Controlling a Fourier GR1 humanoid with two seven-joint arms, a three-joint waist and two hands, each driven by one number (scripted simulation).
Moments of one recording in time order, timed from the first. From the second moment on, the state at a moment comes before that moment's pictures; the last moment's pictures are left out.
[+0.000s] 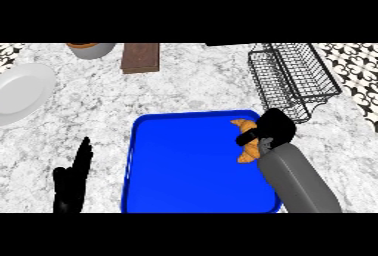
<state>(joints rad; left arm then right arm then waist) 0.11 0.27 -0.20 -1.38 0.16 0.36 -0.01 -0.49 -0.15 0.34 -1.13 0.86 -0.09 1.22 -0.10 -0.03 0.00</state>
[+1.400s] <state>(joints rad) 0.09 0.26 -0.23 -1.39 0.13 0.34 -0.01 -0.86 -0.01 -0.14 -1.63 1.76 0.11 1.23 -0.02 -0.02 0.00</state>
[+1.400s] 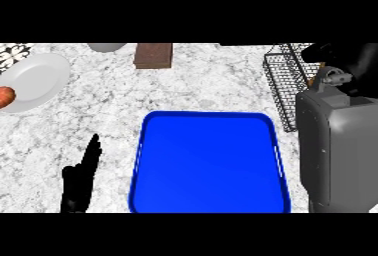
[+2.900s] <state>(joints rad) 0.06 0.22 -0.23 -1.42 0.09 0.32 0.04 -0.96 -0.09 -0.69 -1.20 1.65 -0.13 1.06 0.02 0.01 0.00</state>
